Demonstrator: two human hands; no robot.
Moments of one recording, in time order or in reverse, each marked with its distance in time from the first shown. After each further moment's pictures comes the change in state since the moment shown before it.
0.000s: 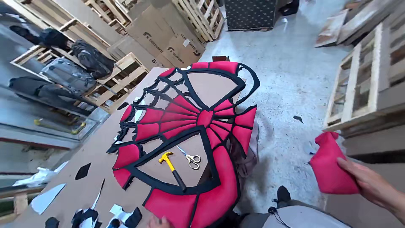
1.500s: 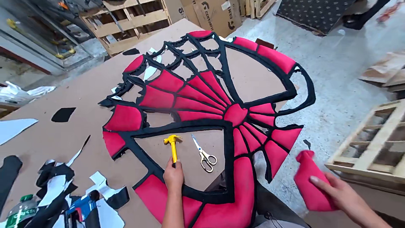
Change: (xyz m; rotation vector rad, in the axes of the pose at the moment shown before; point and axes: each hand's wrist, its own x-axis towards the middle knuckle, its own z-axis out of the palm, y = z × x) left_hand 0.139 0.132 0.056 -0.425 -0.190 -0.175; right_hand 0.118 -0.054 0.185 -0.670 -0.149 0.024
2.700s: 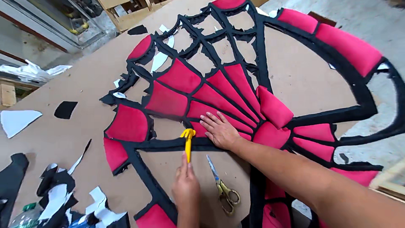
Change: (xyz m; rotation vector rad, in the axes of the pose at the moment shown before) left_hand 0.051 0.082 0.020 0.211 0.332 0.325; right_hand 0.265 -0.284 0.406 -0.877 -0.253 -1.337
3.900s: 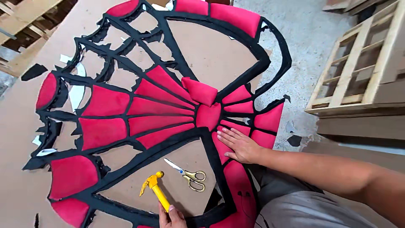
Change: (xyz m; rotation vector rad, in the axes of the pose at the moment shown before) left_hand -0.122 -0.020 -0.031 -0.412 -0.259 -0.370; right_hand -0.319 -0.007 -0.040 0.143 -0.145 0.393
